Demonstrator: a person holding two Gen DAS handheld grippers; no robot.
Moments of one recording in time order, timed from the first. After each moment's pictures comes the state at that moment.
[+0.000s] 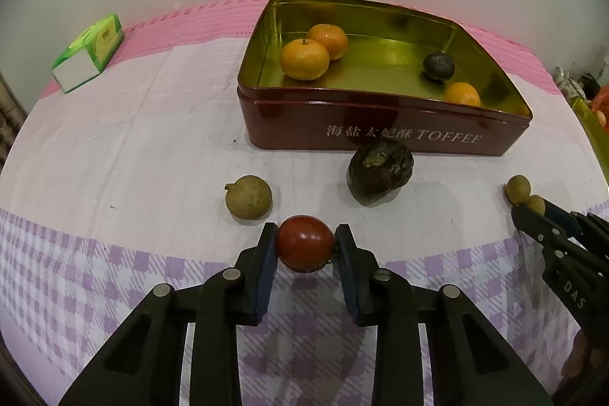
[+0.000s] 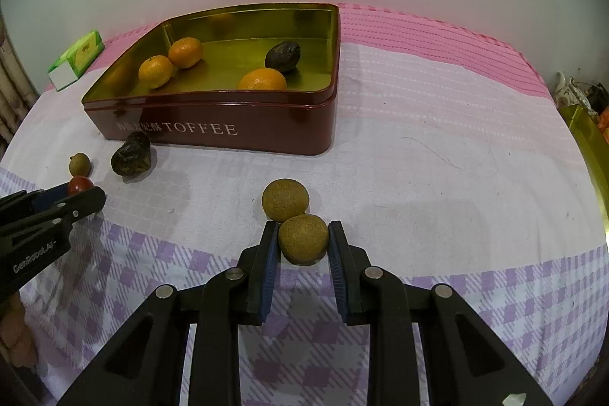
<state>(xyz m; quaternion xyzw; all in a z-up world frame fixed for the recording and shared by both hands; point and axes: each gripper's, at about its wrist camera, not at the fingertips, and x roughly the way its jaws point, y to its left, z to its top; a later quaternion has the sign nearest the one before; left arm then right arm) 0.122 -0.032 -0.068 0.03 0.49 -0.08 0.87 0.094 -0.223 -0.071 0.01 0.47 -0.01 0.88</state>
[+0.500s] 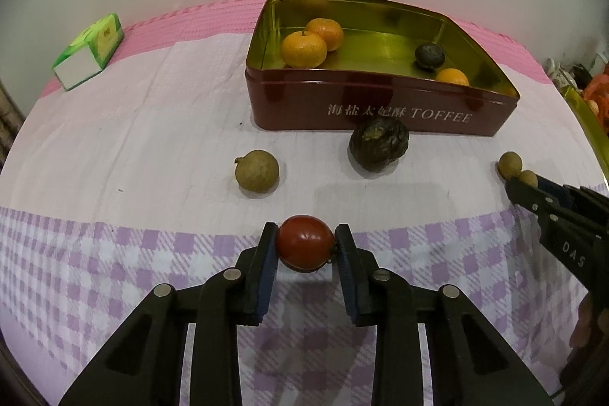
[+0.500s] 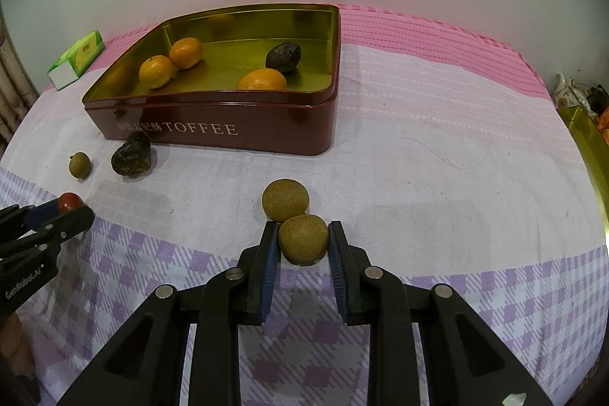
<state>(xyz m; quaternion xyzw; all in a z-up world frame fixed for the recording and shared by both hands) 0.105 -0.025 -0.067 0.04 0.48 -0.10 0.87 0.093 -0.222 -0.071 0.01 0.47 -0.01 0.88</state>
